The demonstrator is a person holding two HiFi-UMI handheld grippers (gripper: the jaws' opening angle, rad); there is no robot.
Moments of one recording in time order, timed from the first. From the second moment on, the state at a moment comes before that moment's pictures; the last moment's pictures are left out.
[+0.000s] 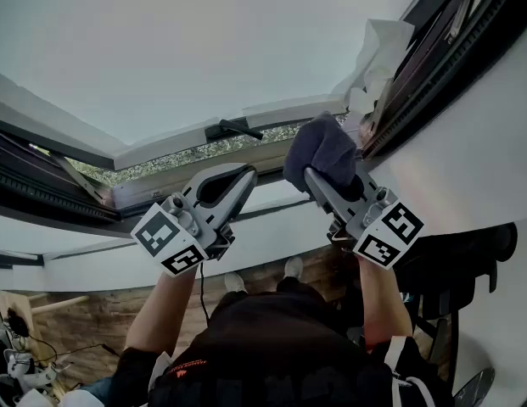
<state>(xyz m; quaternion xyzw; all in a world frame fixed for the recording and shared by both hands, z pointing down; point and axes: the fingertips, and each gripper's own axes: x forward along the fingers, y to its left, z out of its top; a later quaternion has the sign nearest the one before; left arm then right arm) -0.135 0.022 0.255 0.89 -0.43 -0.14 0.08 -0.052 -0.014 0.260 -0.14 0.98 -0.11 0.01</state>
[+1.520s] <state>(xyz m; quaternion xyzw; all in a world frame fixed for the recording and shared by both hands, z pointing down) 0.011 -0.102 0.153 0.94 -0.29 -0.16 -0.03 0.112 -0.148 0.096 -0.46 0.87 0.18 -0.02</state>
